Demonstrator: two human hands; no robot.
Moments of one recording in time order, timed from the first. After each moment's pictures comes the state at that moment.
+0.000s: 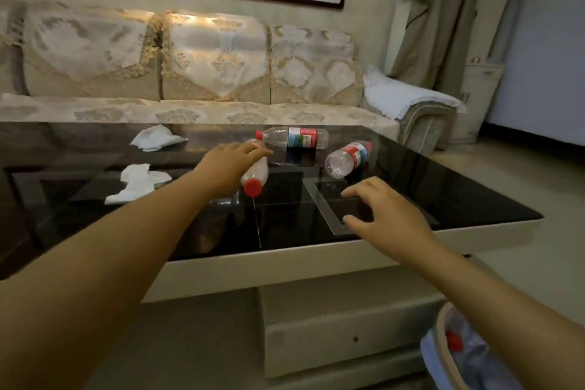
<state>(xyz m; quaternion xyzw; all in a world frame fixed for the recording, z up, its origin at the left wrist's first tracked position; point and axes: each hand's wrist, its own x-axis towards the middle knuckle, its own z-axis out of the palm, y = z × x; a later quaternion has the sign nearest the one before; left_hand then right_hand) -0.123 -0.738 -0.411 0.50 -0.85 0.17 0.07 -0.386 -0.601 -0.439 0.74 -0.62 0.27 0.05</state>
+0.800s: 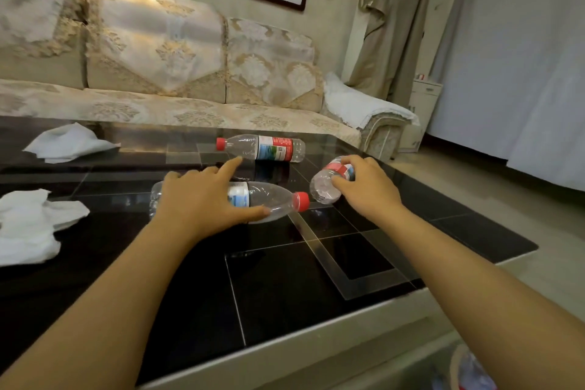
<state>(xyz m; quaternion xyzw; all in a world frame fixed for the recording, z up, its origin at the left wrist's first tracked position) -0.142 -0.804 -0.440 0.56 -0.80 0.10 0.17 -0.401 -0.773 -0.422 0.58 -0.75 0.30 0.04</state>
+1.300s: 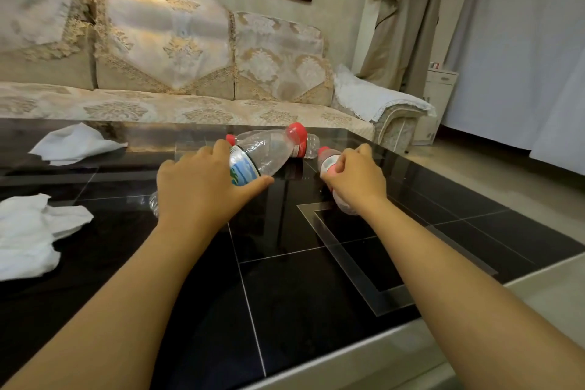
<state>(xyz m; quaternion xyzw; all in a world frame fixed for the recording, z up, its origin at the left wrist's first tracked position) -0.143 -0.816 -0.442 0.58 -0.71 0.22 0.32 -0.380 -0.833 -0.440 0.57 -0.76 0.32 0.08</state>
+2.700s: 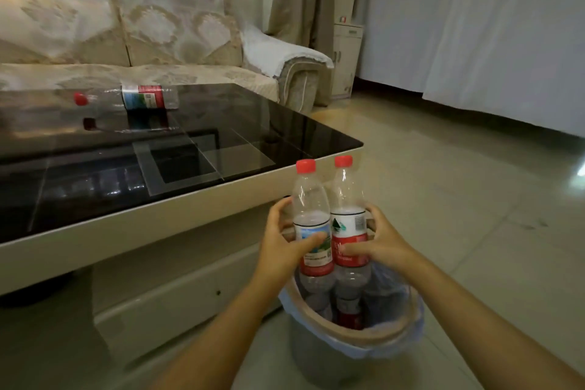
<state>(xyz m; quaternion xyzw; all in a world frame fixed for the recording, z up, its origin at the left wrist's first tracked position) -0.434 -0.564 -0.582 0.28 -0.62 -0.61 0.42 -0.619 -0.484 -0.565 0.41 -0.70 0.48 -0.34</state>
